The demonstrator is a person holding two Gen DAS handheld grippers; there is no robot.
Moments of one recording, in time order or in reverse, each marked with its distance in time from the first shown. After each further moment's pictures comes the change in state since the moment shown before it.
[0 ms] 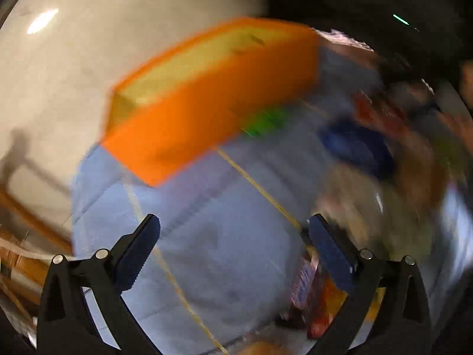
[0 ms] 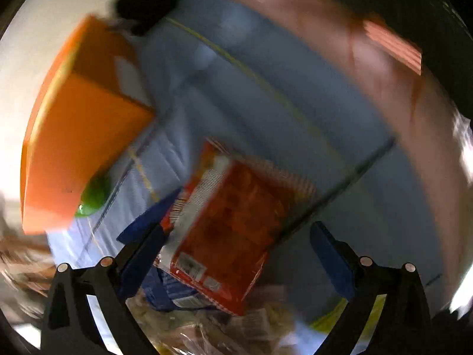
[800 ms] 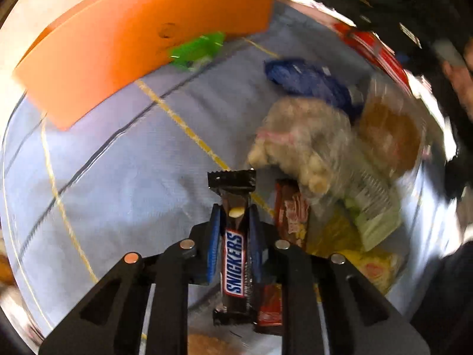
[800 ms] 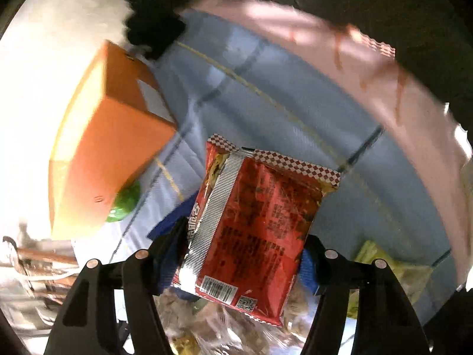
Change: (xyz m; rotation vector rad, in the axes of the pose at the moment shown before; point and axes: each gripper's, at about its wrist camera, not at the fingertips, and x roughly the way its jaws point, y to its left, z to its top) left arm 0.034 0.014 -0.020 -0.156 0.160 -0.299; right arm -0.056 0.003 -0.025 -0.045 -0.120 0.068
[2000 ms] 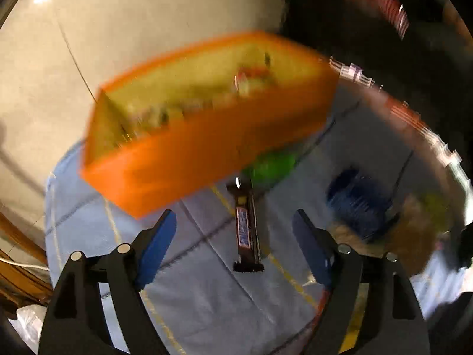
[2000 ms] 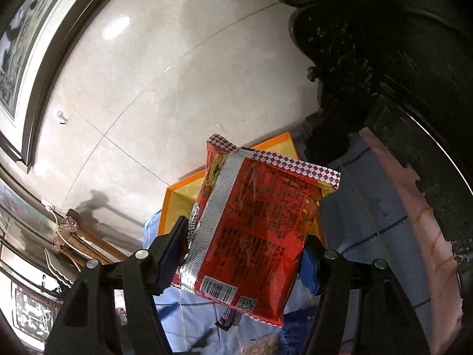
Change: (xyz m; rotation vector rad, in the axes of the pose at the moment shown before) left arm -0.028 0.022 0.081 -0.020 -0.181 0.210; right arm -0.083 0.157 0.090 -0.370 -0.231 0.341
